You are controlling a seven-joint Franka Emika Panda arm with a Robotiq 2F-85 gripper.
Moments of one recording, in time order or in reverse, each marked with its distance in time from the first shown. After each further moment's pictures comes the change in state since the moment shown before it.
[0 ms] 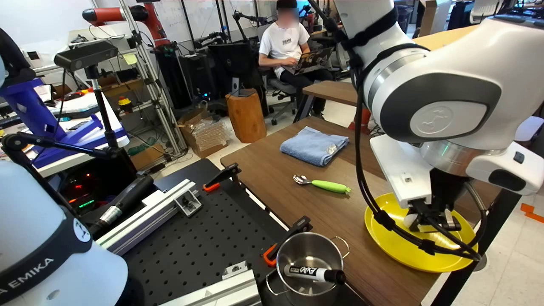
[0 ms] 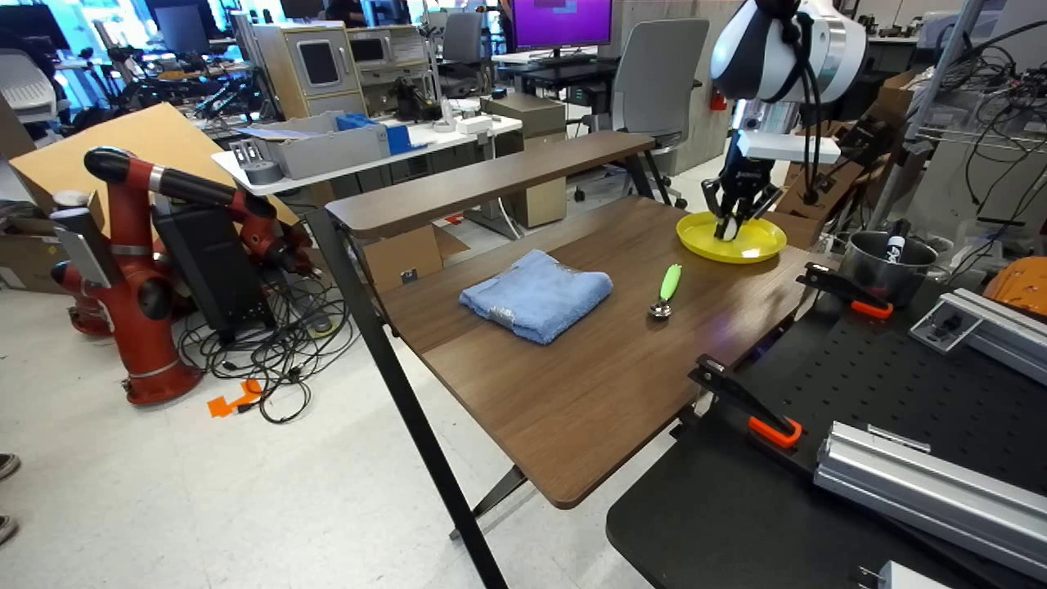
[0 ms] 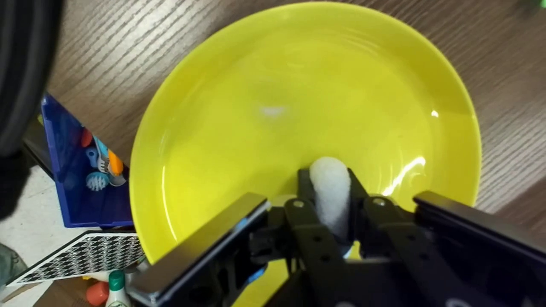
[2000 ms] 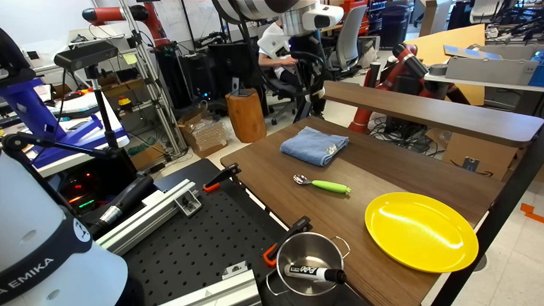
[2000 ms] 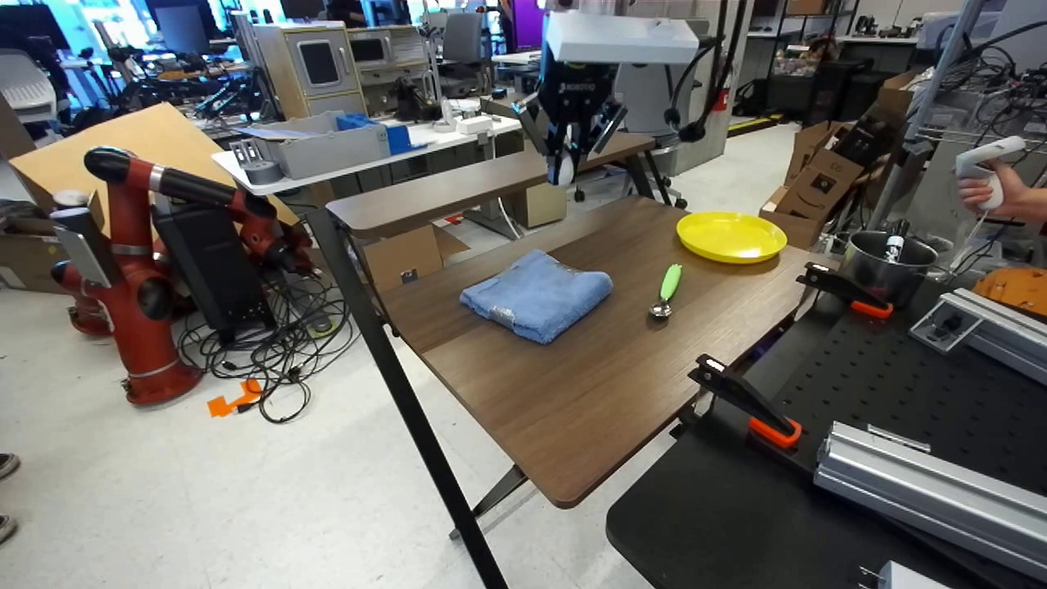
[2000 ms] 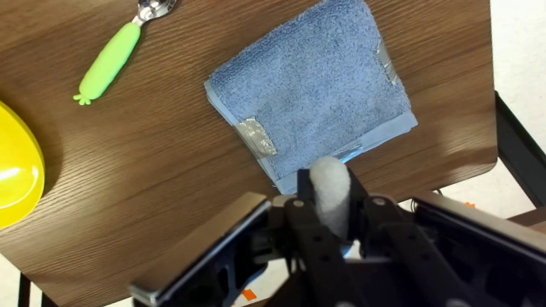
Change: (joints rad) arm 0.555 -0.379 0.043 -0.156 -0.342 -0.008 0.582
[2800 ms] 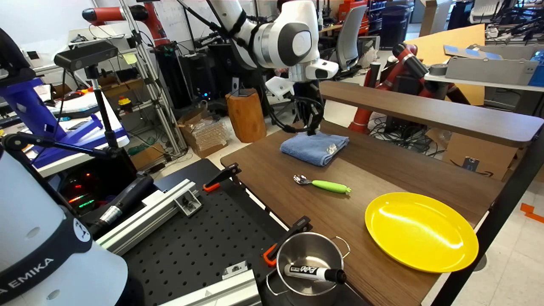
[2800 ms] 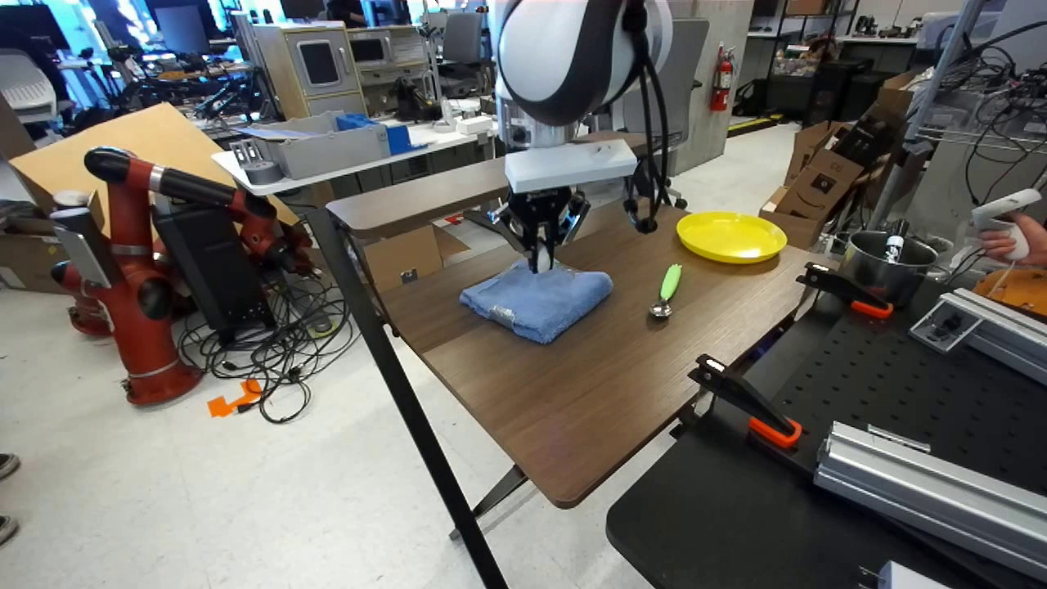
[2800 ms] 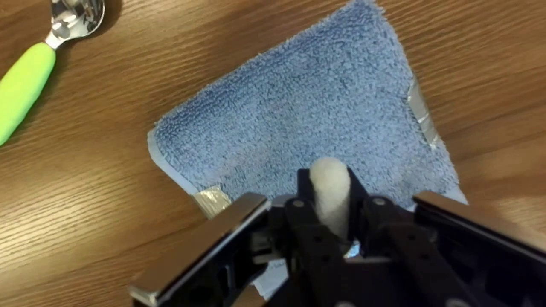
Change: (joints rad) arm 0.070 0.330 -0.024 0.216 -0.002 -0.012 0.025
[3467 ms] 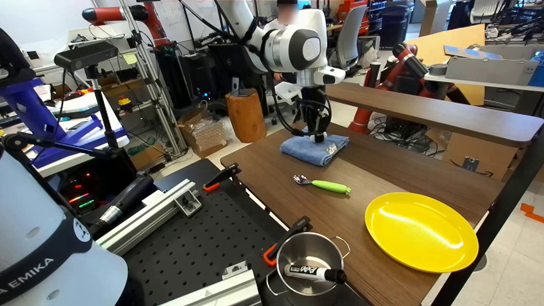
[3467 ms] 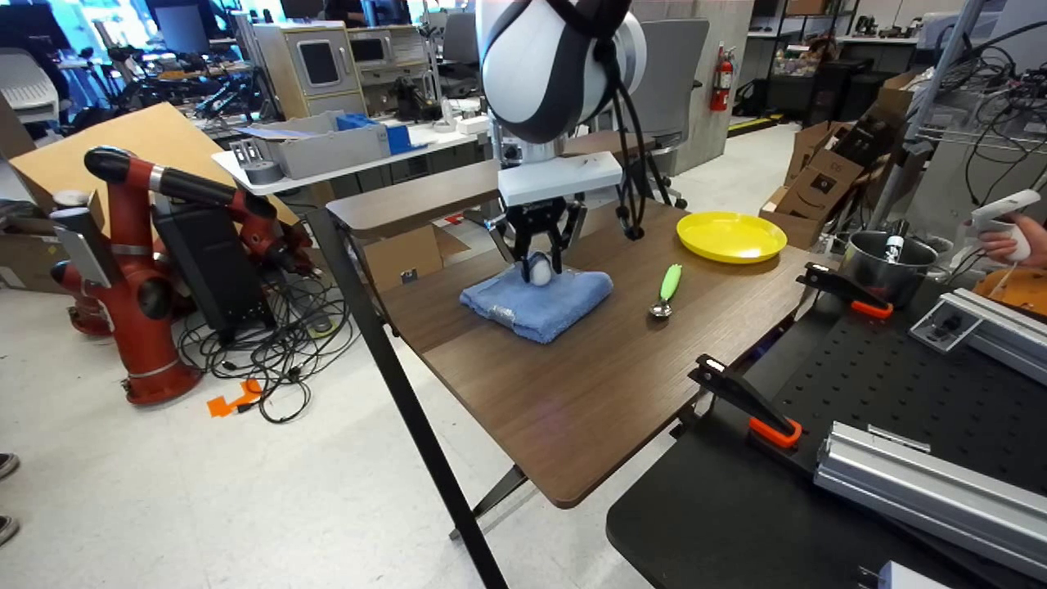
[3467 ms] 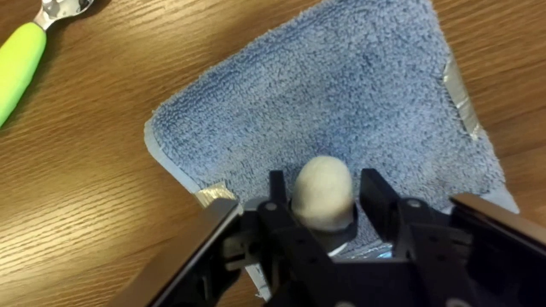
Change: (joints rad) arm 0.000 0.095 -0.016 0.129 0.002 -0.094 0.000
